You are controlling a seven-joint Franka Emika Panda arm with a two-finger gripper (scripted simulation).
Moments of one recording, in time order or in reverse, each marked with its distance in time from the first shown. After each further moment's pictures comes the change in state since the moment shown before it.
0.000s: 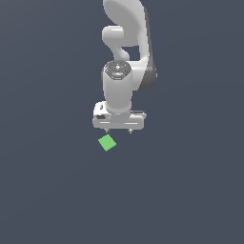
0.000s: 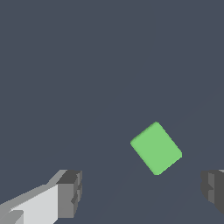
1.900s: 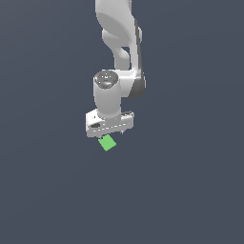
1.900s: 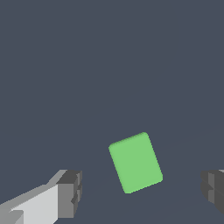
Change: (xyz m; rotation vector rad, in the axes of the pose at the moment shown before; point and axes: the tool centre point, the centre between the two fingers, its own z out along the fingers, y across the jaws) arm 0.001 0.035 0.032 -0.011 0.026 -0.322
